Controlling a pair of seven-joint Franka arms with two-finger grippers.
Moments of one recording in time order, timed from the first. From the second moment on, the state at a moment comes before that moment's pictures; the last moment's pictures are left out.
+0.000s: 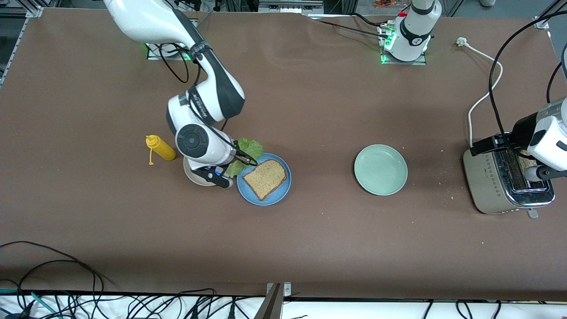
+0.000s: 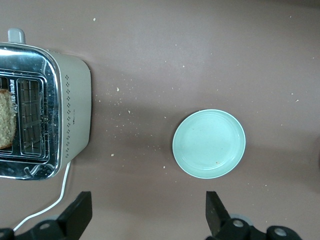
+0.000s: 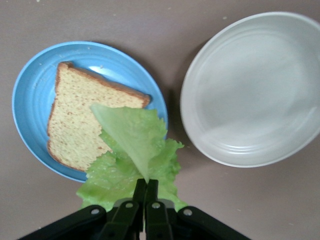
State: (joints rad) left arm 0.00 0.31 0.00 -1.31 -0.04 1.51 -0.19; right arm 0.55 0.67 -0.03 -1.38 0.22 1.91 0.90
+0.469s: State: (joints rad) left arm 0.00 0.31 0.00 -1.32 -0.04 1.51 -0.19; right arm 0.62 0.76 -0.03 -1.38 0.23 2.09 1.02
